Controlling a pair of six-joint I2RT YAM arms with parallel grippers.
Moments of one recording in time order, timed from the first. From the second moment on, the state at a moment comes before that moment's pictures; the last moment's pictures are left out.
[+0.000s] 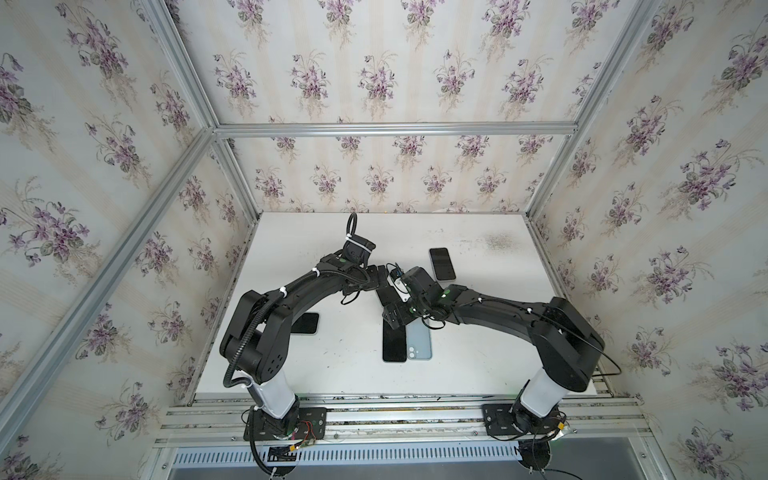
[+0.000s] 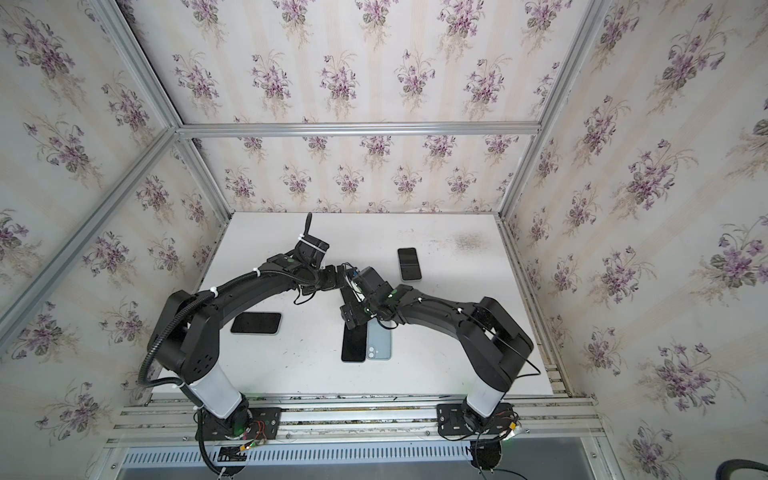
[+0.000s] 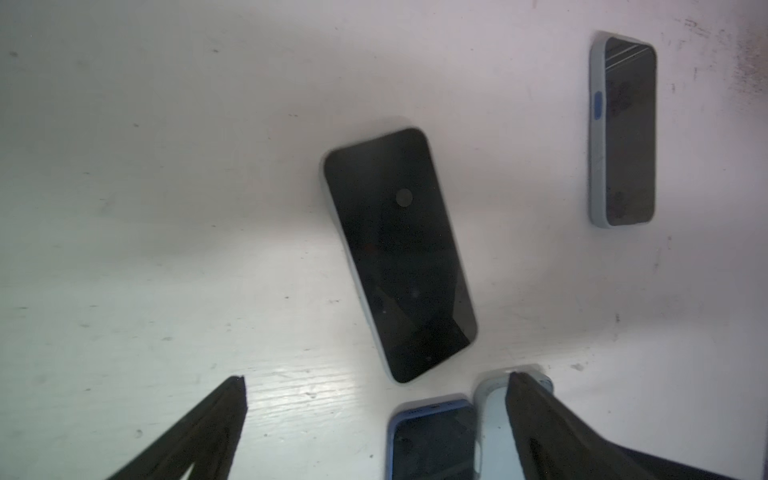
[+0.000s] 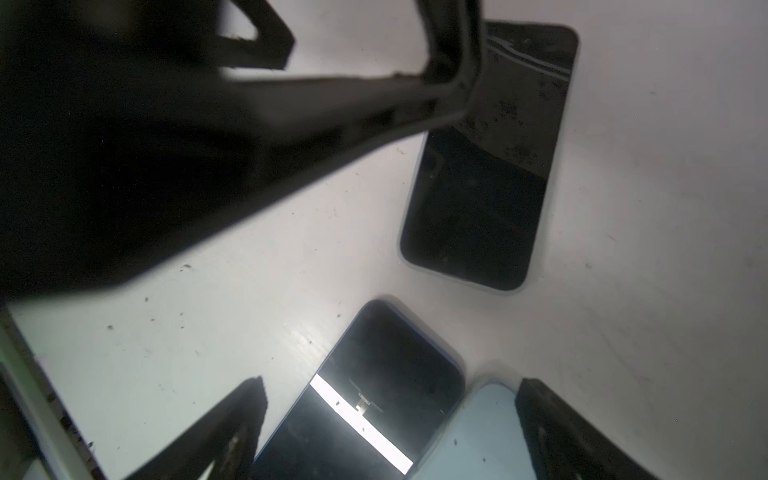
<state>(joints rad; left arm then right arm) -0.47 1.71 1.21 -0.55 0.06 -0.59 0.80 1.73 1.08 -0.30 -0.06 0.26</state>
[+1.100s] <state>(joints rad) -0.39 1.58 1.04 -0.46 0.13 -0.58 0.78 2.08 1.36 -0.30 0.14 0.23</state>
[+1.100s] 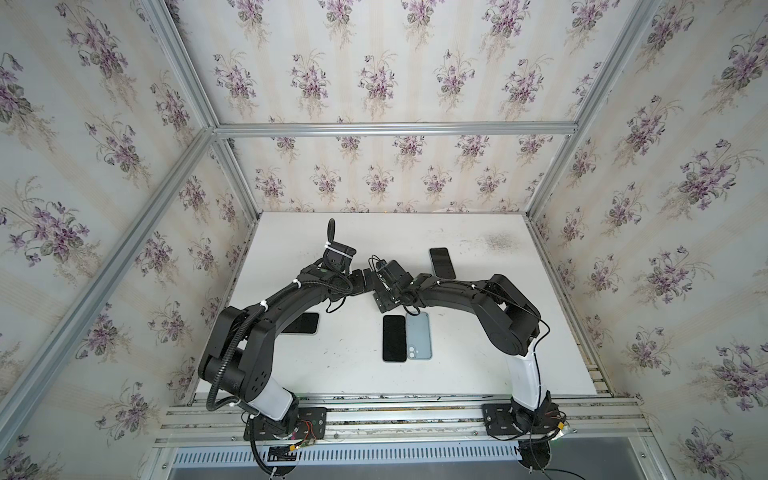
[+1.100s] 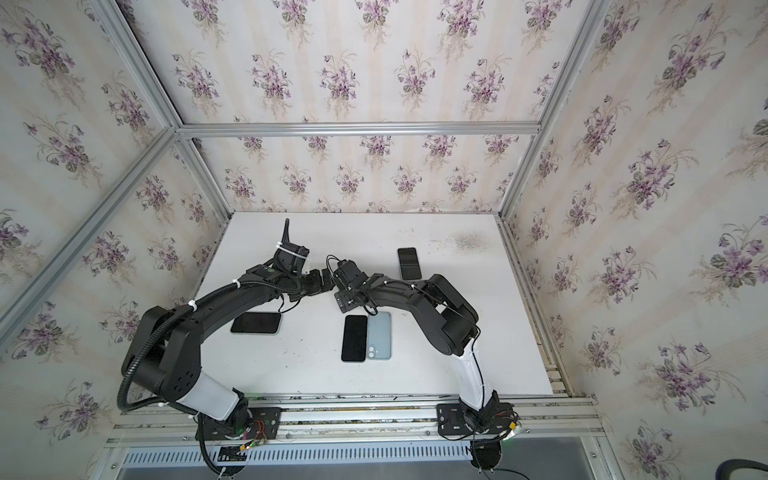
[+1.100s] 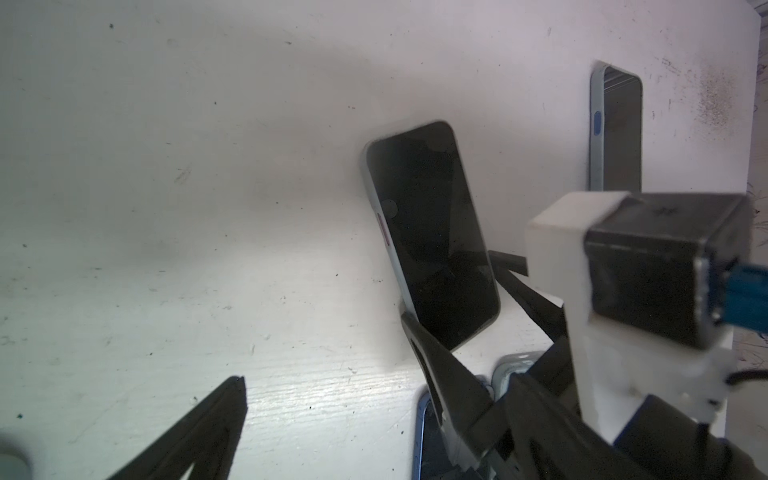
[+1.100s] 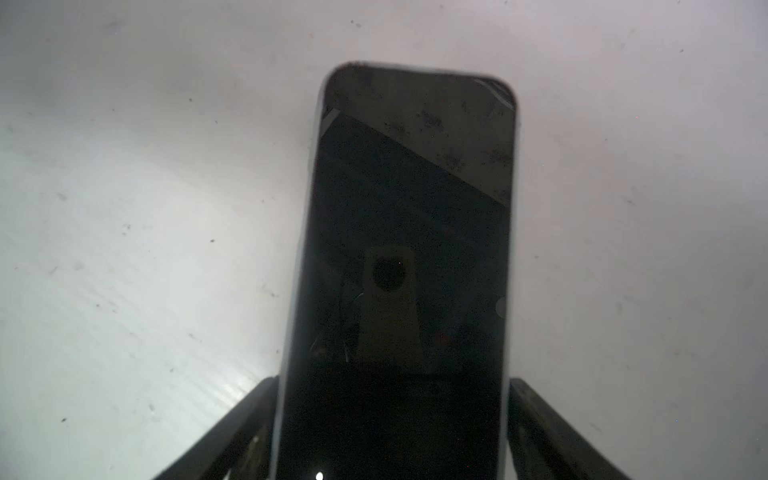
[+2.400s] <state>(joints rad) -0.35 1.50 0.77 0.05 0.47 -0.79 0.78 1.71 0.92 0.04 0.03 0.21</state>
